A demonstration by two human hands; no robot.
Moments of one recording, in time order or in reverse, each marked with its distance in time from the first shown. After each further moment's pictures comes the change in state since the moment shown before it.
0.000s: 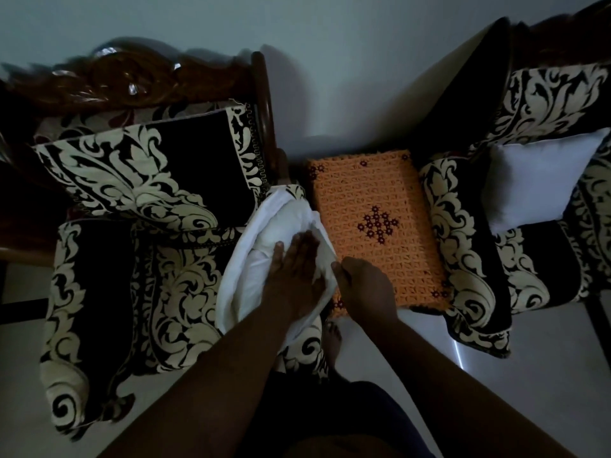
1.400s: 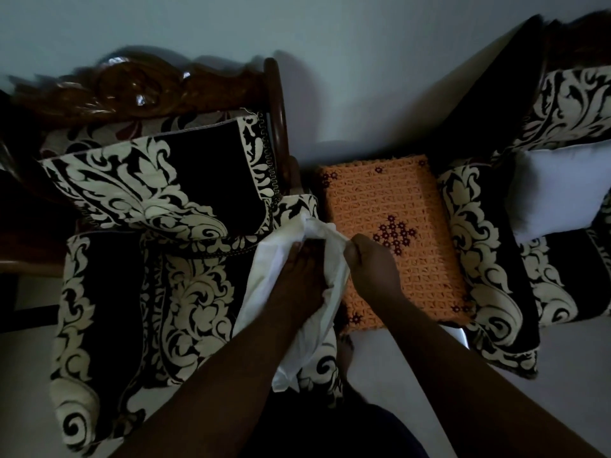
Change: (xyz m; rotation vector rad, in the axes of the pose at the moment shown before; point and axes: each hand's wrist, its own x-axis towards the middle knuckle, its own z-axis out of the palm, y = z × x) left_hand 0.037 -0.032 -0.012 0.141 -0.007 0.105; right_hand 0.082 -0.015 0.008 0.225 0.042 0.027
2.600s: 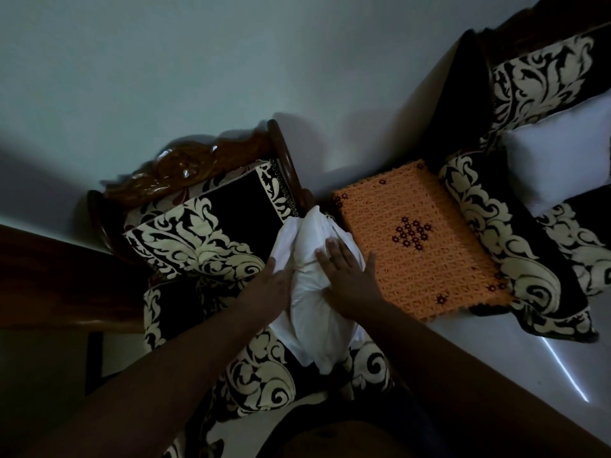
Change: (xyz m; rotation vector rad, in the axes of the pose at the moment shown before) left_hand -0.083 -0.113 -0.099 0.653 -0.119 0.571; right_hand -0.057 -0.049 0.050 -0.429 -0.245 -0.144
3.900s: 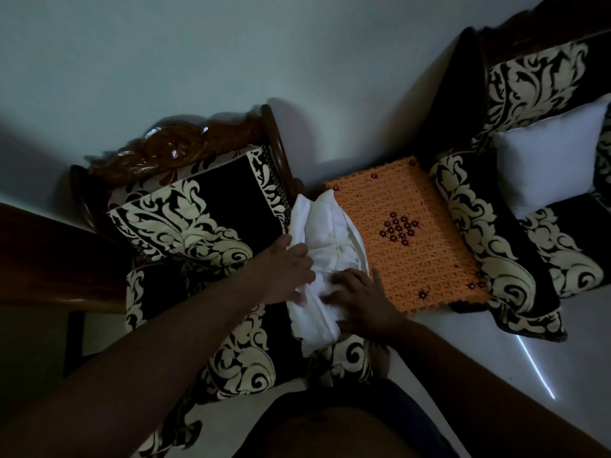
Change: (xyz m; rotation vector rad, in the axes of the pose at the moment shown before) left_hand 0.027 -0.005 -0.065 -0.291 0.196 0.092; right_hand -0.071 0.066 0.016 0.103 0.073 -0.367
